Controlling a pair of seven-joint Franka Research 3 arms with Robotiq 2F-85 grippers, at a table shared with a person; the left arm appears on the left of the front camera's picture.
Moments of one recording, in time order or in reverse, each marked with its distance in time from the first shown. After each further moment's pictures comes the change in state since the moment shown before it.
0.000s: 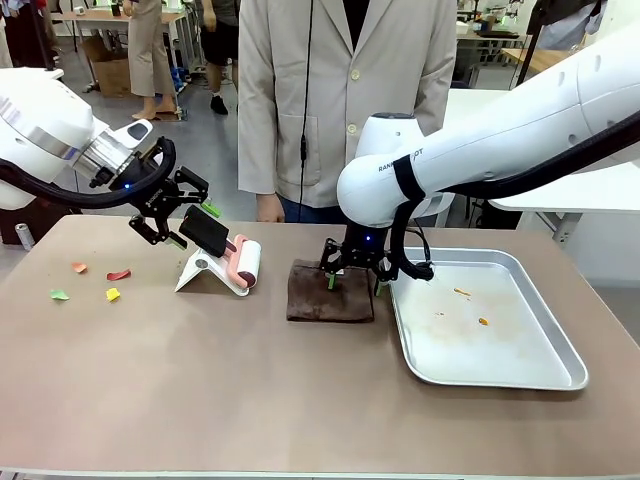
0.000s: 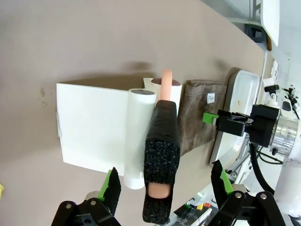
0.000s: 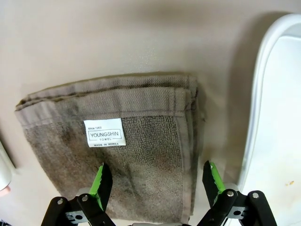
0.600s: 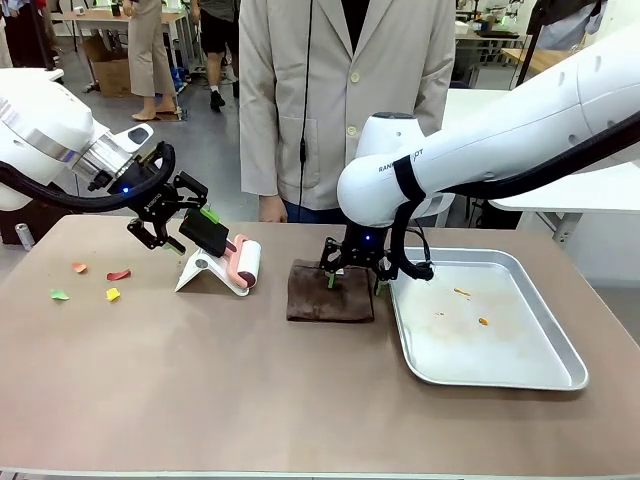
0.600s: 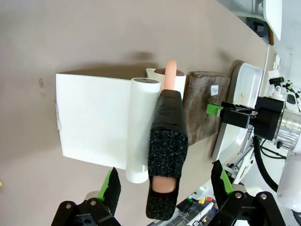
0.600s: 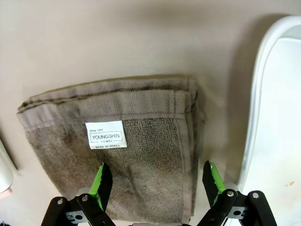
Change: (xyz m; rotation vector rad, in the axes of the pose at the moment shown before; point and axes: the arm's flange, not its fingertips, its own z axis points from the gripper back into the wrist) left arm -0.005 0.002 -0.003 0.001 0.039 -0.005; right arm 0.001 0.000 0.001 0.003 -0.008 -0.006
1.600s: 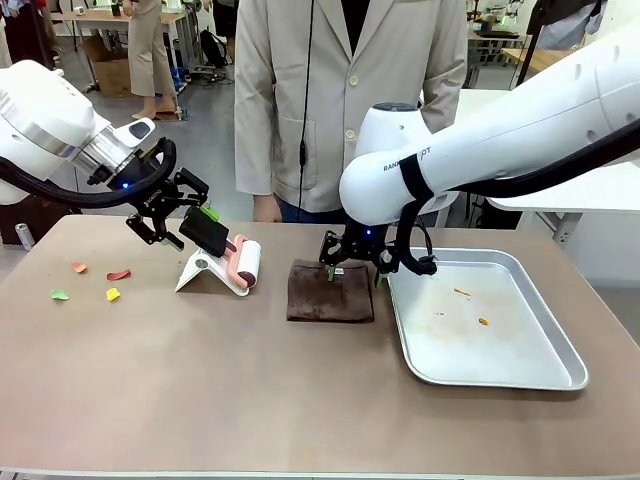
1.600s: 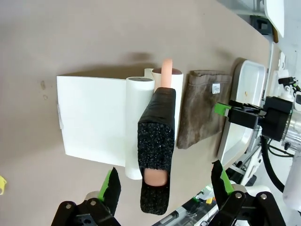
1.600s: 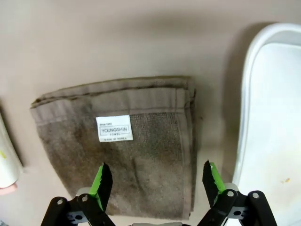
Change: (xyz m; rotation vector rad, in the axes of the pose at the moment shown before) left arm -0.004 -0.009 0.004 0.034 -0.006 -0.037; right arm -0.003 0.001 0.012 0.008 -0.042 0.001
